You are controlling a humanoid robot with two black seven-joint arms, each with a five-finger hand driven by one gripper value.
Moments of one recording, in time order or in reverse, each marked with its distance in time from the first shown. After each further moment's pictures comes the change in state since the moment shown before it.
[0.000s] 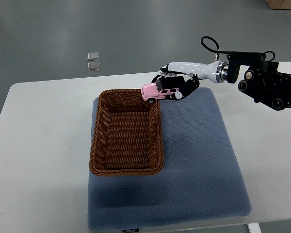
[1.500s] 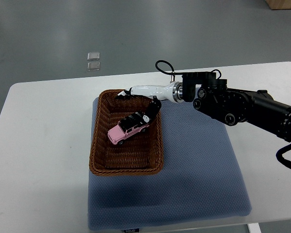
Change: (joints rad) left arm 0.000 0.000 0.000 0.000 0.000 0.000 0.000; right arm -0.014 0.223 -0.004 -0.119 0.038 0.027 -0.133
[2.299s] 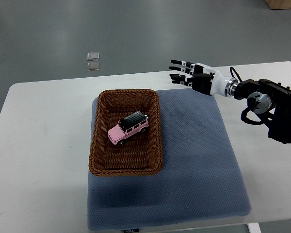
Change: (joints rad) left arm 0.000 0.000 0.000 0.000 0.000 0.000 0.000; right arm -0.152 -0.100 0.090 -0.256 1.270 0.289 -0.220
